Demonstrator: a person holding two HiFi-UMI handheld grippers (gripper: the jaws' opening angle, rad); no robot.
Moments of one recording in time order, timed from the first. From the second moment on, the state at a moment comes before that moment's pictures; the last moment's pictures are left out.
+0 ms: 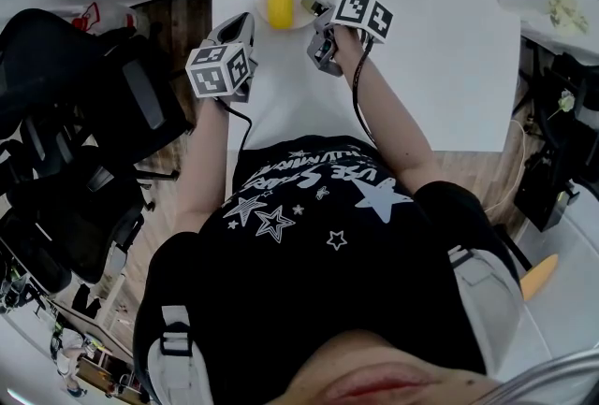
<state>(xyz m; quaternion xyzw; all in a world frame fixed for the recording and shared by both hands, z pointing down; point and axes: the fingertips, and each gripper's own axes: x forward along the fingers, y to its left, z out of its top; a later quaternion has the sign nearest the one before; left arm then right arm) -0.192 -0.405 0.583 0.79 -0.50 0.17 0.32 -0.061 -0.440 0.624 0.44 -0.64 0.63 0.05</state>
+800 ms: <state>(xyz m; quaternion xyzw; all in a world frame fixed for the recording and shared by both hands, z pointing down) -0.193 -0.397 0.578 0.79 -0.50 0.16 0.32 -0.028 -0.434 0.619 0.52 -0.66 0.52 0.14</state>
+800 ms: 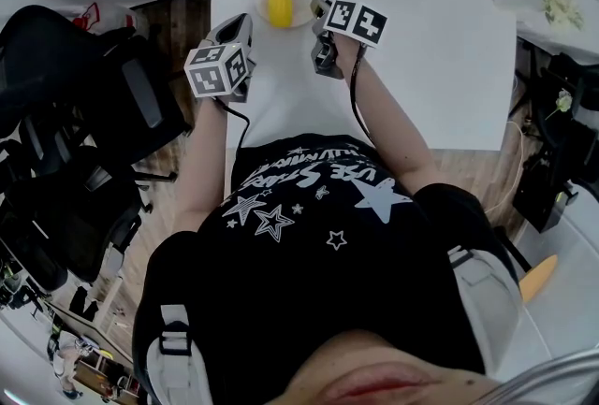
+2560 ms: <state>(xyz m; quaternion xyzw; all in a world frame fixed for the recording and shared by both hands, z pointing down) -0.129 -0.236 0.492 0.78 -0.57 0.08 0.25 0.053 -0.301 0.539 0.48 -0.79 0.35 0.17</state>
